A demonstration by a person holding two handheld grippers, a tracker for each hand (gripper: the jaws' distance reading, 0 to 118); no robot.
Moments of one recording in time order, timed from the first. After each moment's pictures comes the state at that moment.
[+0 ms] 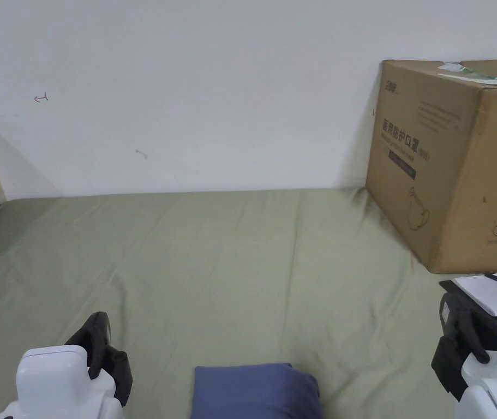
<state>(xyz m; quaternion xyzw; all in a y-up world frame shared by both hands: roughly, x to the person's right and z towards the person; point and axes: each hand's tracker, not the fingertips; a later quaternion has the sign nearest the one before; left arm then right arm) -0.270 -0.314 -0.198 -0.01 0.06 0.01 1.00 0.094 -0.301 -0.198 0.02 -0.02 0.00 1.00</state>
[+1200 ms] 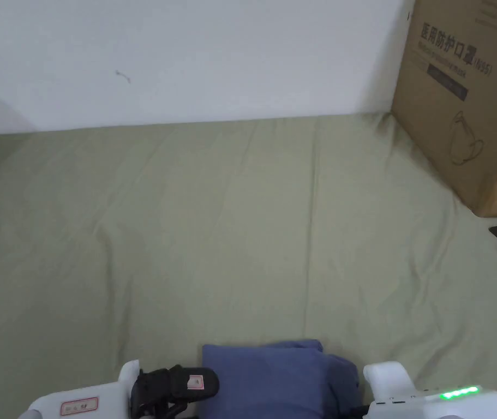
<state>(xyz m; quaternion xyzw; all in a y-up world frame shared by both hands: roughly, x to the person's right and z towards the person) -0.346 -0.555 -0.413 -0.47 -0.38 0.55 0.58 0.047 -0.490 -0.376 -0.53 0.19 -0.05 0.82</state>
